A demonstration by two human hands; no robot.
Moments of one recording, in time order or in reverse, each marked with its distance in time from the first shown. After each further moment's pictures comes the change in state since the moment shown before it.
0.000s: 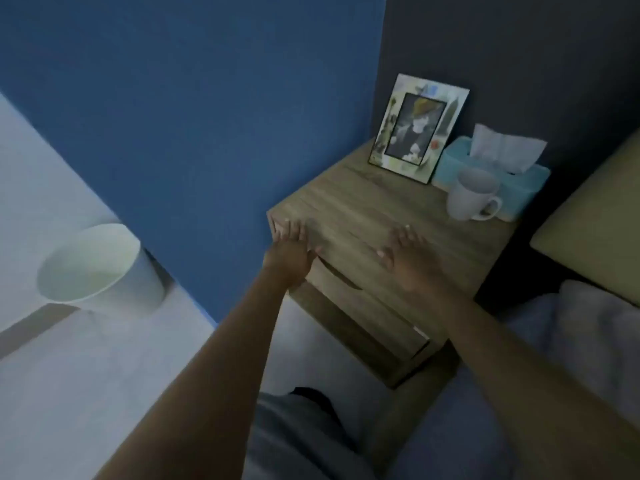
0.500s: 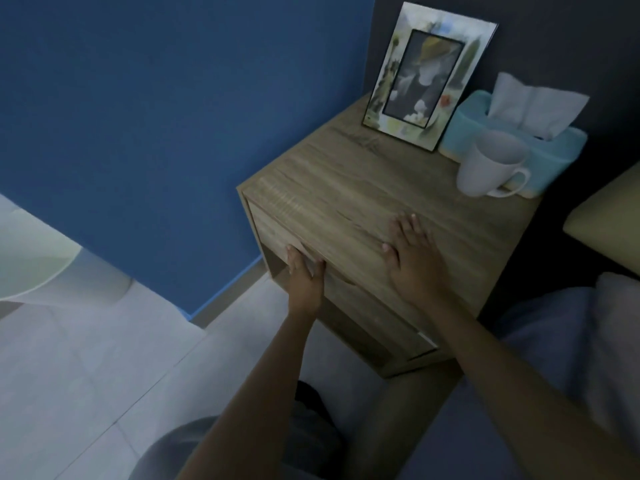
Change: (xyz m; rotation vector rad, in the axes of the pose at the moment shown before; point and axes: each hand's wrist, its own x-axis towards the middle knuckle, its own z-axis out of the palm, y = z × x) left_hand 0.011 0.040 0.122 -1.062 0.151 -0.344; right_hand 0.006 0.019 0.047 0.108 0.206 -0.020
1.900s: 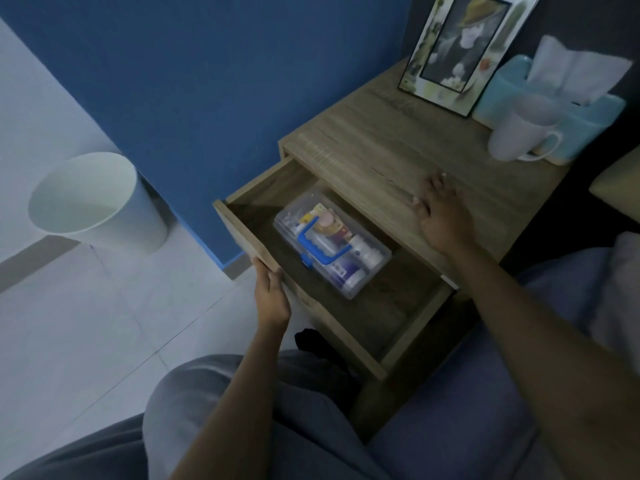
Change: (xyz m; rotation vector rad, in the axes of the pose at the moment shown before) left_hand -0.107 -0.065 -0.100 -0.279 0.239 -0.107; right_hand 0.000 -0.002 -0.004 -0.005 0.005 0.026
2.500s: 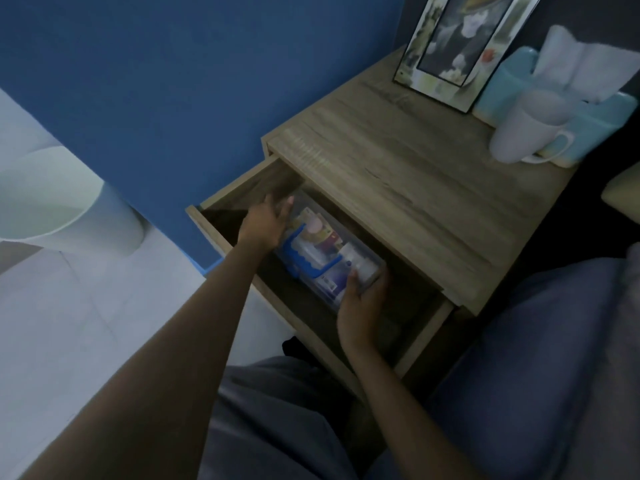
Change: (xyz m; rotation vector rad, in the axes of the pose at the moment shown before) left_hand 0.124 0.078 0.035 0.767 -0.238 0.158; right_hand -0.122 -0.138 0.079 1.105 0.219 0.603
